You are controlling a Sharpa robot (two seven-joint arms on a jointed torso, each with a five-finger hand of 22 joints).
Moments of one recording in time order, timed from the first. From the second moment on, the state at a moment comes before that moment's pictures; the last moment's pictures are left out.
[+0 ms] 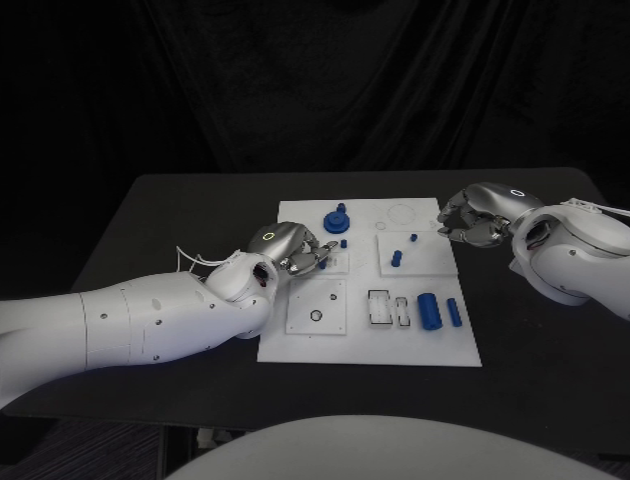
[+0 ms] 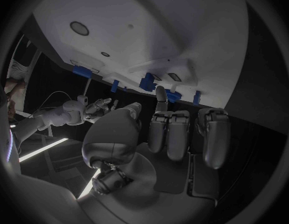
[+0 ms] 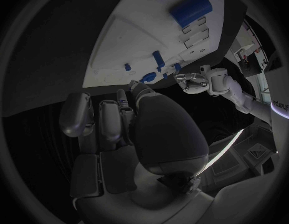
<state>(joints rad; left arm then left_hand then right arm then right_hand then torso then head) 1.06 -0.63 -0.21 1.40 -1.55 -0.66 -0.39 0.85 0.09 0.11 0.30 0.24 1.02 0.05 0.14 1.24 1.47 -0.03 1.57 1.31 1.47 -0.07 1.57 1.31 0.02 1.47 0.04 1.52 1.31 1.30 -0.95 -0.25 1.55 -1.46 -0.37 -0.24 1.44 -0.05 0.19 0.23 0.33 0.85 0.13 0.26 0.10 1.41 0.04 1.45 1.31 1.47 -0.04 1.24 1.20 0.09 1.43 0.07 1.13 1.31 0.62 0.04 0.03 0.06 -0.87</state>
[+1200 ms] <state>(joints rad) 1.34 -0.63 -0.21 1.31 -1.23 -0.05 -0.24 1.21 0.11 0.05 0.28 0.05 0.96 0.06 0.15 1.31 1.47 -0.02 1.57 1.31 1.47 -0.07 1.57 1.31 0.02 1.47 0.05 1.56 1.31 1.30 -0.94 -0.25 1.54 -1.45 -0.38 -0.24 1.44 -0.05 0.19 0.23 0.33 0.85 0.13 0.26 0.10 1.41 0.04 1.45 1.31 1.47 -0.04 1.24 1.20 0.09 1.43 0.07 1.12 1.31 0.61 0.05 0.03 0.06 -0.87</state>
